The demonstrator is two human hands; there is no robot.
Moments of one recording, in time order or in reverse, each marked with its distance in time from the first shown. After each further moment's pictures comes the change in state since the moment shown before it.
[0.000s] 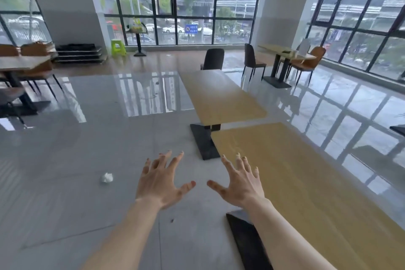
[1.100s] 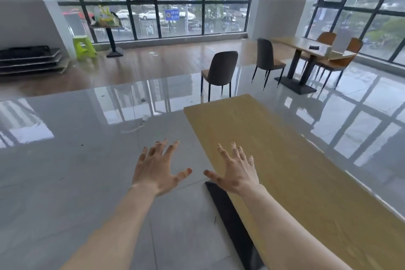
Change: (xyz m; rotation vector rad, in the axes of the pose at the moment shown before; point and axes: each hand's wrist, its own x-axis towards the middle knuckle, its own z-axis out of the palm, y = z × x) left_hand 1.118 -0.362 -0.001 0.015 -0.074 0.080; right_hand 1.139 -0.189 -0.065 0.062 0.003 0.098
